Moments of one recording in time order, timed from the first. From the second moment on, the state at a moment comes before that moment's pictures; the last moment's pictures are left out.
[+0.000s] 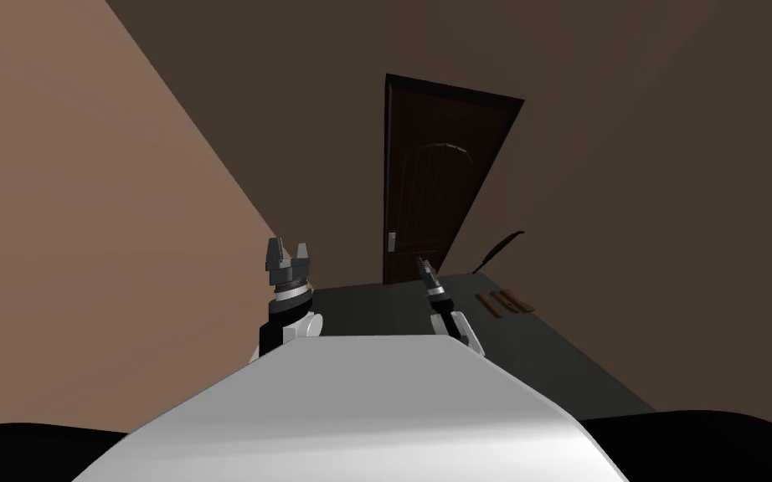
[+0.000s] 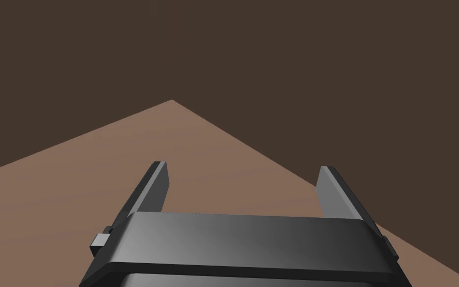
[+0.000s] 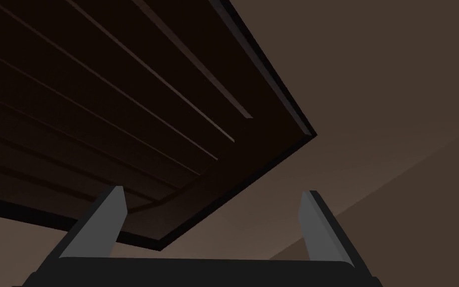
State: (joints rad) arm 0.31 -0.10 -0.01 -1.82 0.43 -0.54 0.27
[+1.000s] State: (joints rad) arm 0.23 -0.11 -0.03 -1.64 0.65 -0.54 0.40
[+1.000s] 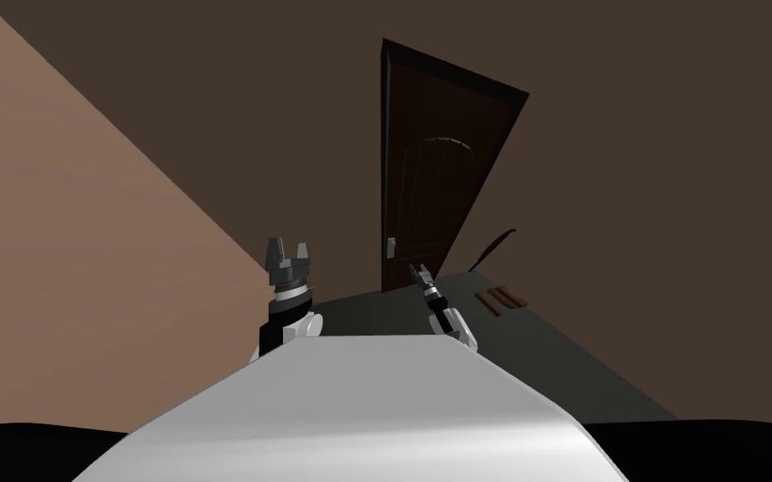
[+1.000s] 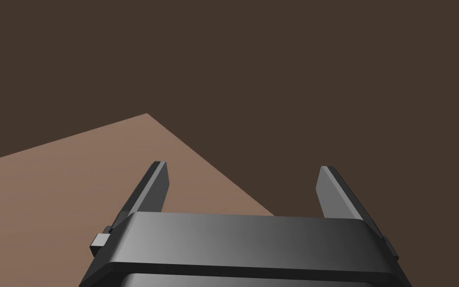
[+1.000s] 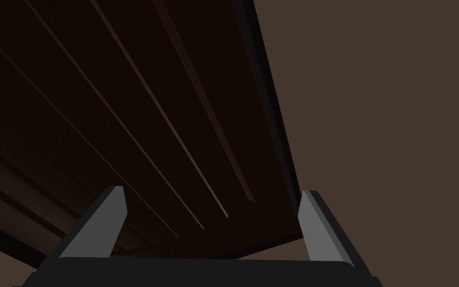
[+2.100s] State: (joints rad) arm 0.15 -0.11 -0.06 -1.45 0.88 -0.54 0.53
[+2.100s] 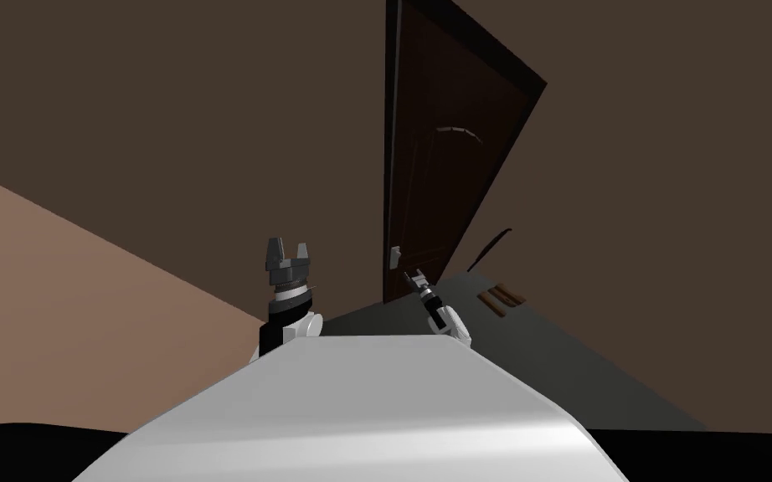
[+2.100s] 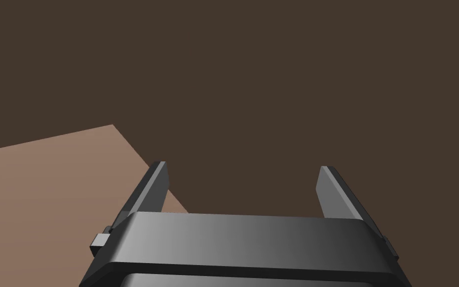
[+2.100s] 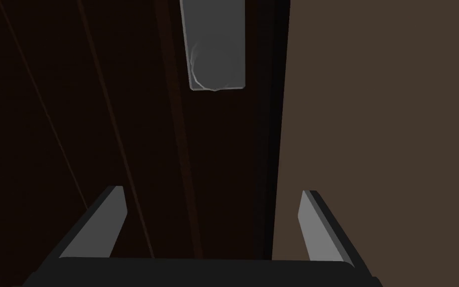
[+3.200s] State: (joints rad) arm 0.04 -0.03 -0.13 -1.33 0.93 -0.47 0.66
